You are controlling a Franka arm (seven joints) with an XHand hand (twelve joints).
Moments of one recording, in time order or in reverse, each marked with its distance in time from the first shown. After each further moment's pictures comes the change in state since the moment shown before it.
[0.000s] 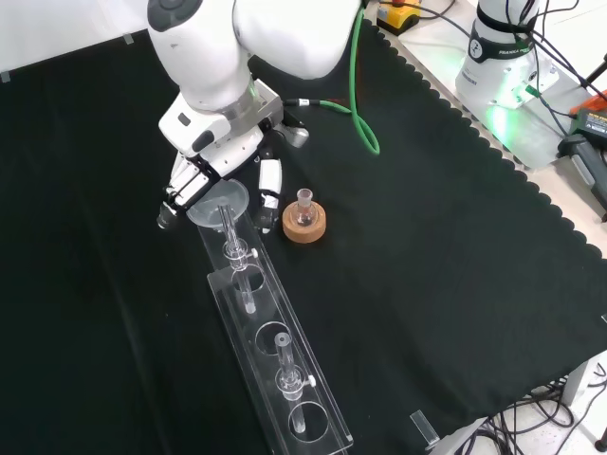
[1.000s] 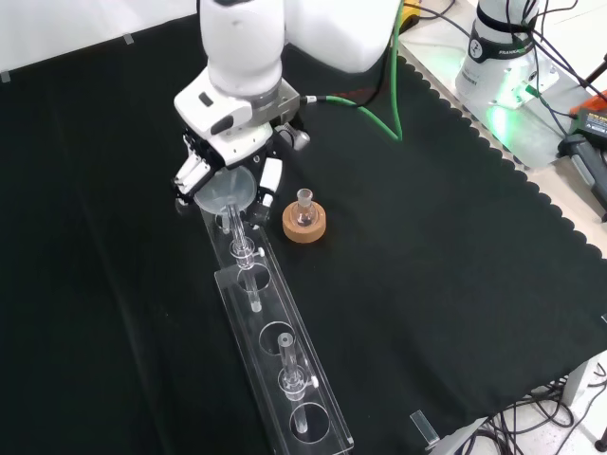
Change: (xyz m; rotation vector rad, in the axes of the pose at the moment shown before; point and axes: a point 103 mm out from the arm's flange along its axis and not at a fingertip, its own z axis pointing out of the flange) arm 0.003 0.001 -0.023 -0.231 -0.120 0.034
